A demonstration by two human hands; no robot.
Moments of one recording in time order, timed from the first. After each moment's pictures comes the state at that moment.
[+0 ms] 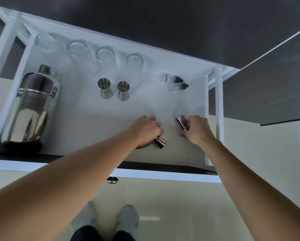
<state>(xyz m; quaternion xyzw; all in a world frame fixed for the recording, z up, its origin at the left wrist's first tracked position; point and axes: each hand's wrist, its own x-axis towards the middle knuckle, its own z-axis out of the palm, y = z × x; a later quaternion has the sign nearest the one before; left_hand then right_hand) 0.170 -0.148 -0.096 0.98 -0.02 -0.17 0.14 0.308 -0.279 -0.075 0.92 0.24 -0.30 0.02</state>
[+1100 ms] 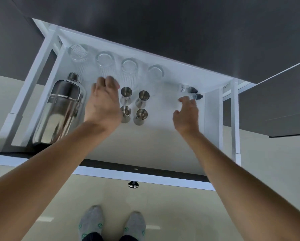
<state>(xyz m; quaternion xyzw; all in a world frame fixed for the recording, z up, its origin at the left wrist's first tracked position) 0.093 -0.053 -0.014 0.84 0.47 0.03 0.26 0.266 -0.182 -0.080 0.94 0.25 -0.15 -0.20</state>
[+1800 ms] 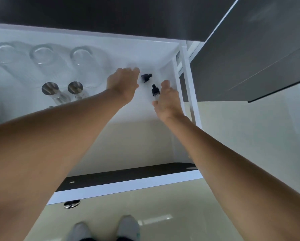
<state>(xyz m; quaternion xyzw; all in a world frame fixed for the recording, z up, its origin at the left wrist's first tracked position) 0.285 -0.112 -0.106 0.96 0.23 -0.06 0.16 0.336 -0.249 -0.099 0.94 0.22 -0.20 -0.16</state>
